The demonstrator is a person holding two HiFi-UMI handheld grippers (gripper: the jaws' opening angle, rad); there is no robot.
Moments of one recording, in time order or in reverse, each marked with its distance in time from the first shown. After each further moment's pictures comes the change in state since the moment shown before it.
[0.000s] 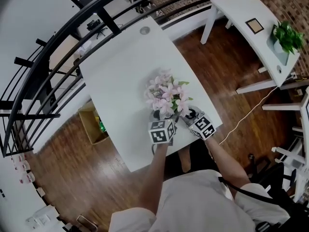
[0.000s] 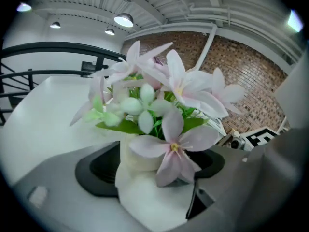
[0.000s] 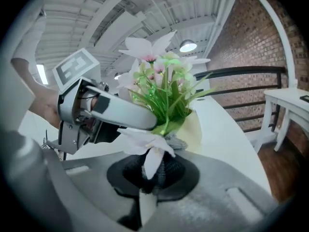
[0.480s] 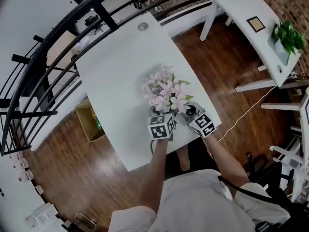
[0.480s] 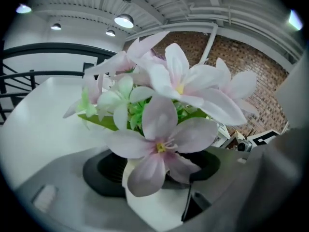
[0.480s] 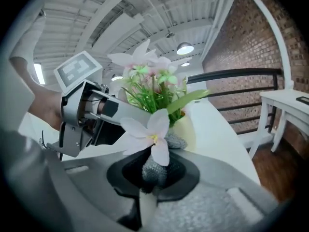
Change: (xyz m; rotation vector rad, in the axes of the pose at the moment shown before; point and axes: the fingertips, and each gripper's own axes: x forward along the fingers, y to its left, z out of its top) left arm 0.018 0.004 0.012 -0.023 -0.017 0.029; right arm 0.000 -0.018 0.008 -0.003 -0.029 -0.039
